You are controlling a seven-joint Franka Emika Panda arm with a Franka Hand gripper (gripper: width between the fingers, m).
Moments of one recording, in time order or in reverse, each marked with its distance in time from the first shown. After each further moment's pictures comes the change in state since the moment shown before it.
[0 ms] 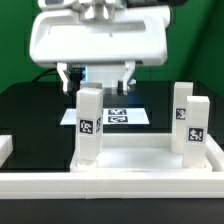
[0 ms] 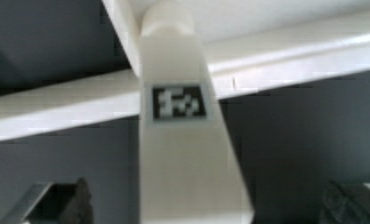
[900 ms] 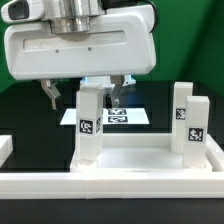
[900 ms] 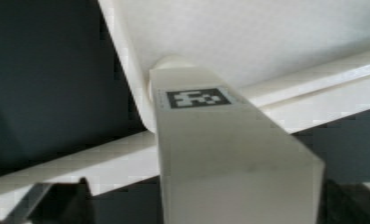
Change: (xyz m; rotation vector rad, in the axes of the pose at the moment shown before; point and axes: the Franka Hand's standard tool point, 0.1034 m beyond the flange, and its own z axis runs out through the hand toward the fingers) arm 0.014 0.006 0.025 0.032 -0.441 0.096
